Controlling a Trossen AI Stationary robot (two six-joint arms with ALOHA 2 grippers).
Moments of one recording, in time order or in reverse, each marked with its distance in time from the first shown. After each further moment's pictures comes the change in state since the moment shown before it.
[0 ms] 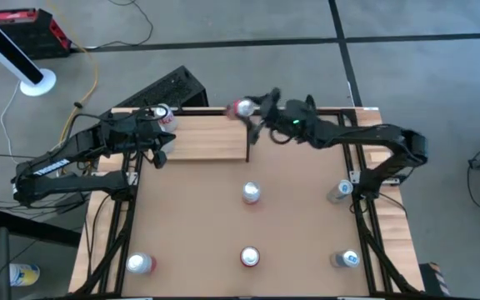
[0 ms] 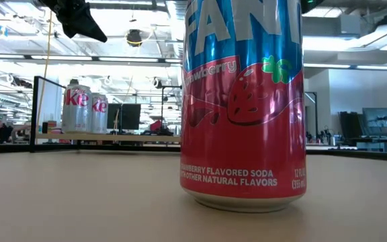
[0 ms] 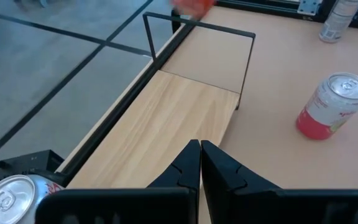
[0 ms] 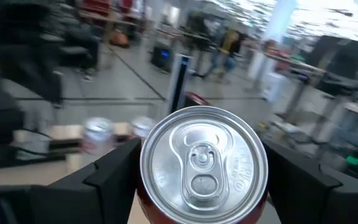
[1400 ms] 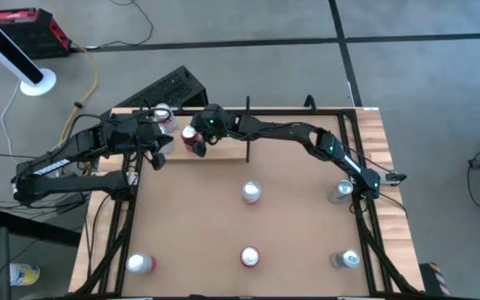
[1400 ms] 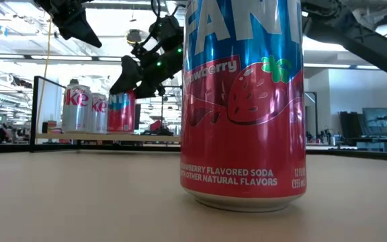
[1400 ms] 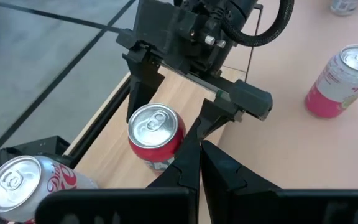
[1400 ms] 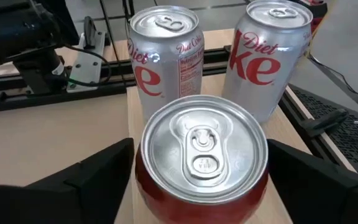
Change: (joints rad) left arm 0.000 -0.001 0.000 -0.074 -0.018 0.023; right arm -0.026 0.894 0.982 -0.516 -0.317 0.168
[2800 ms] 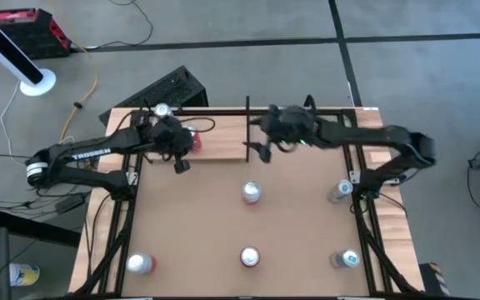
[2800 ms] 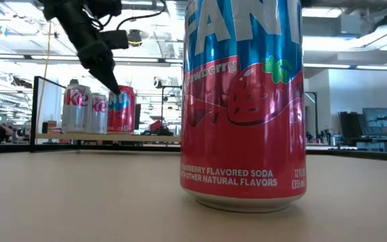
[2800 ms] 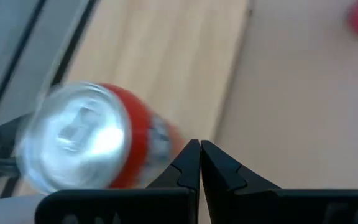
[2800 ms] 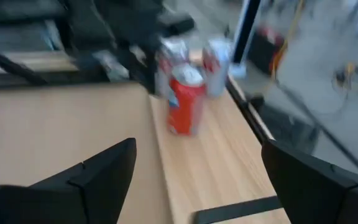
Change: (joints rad) left arm 0.037 0.382 -0.082 0.172 0.047 0.145; right arm 0.042 -1.019 -1.073 0.183 0.092 -0.057
